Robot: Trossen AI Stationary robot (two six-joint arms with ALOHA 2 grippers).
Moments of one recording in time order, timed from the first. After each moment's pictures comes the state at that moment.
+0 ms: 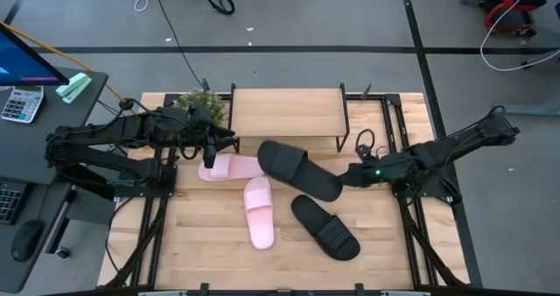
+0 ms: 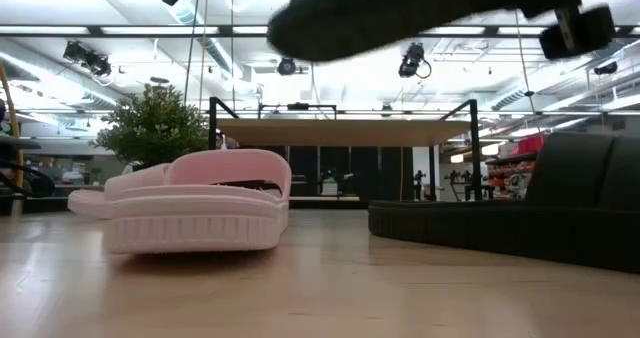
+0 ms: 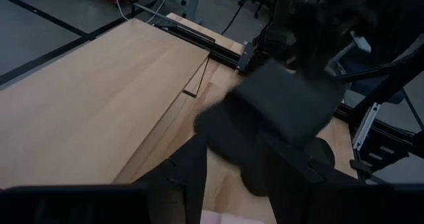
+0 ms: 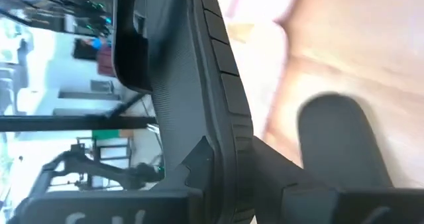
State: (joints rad) left arm 0.03 0.92 1.06 -0.51 -0.18 -0.41; right arm 0.35 0.87 0.69 -0.24 0.29 1.51
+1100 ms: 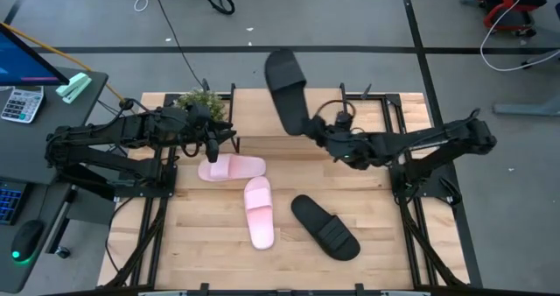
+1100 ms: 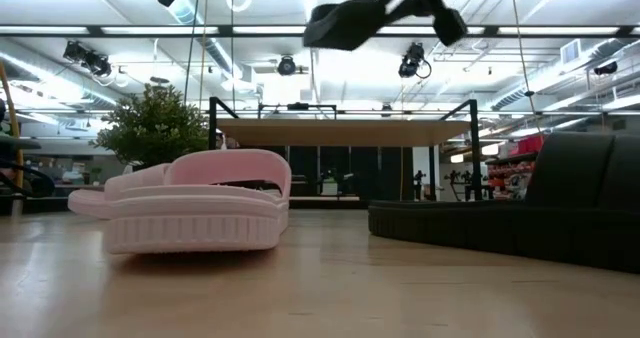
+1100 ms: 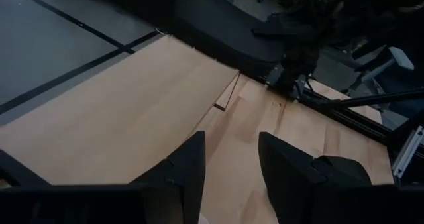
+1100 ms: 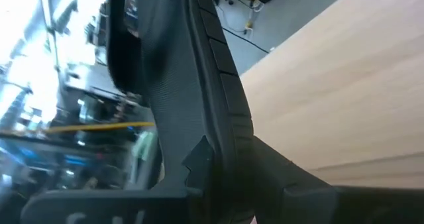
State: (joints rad) left arm 0.03 0.92 1.06 -0.51 -0.32 -0.42; right arm 0.11 1.38 1.13 -0.19 0.89 1.52
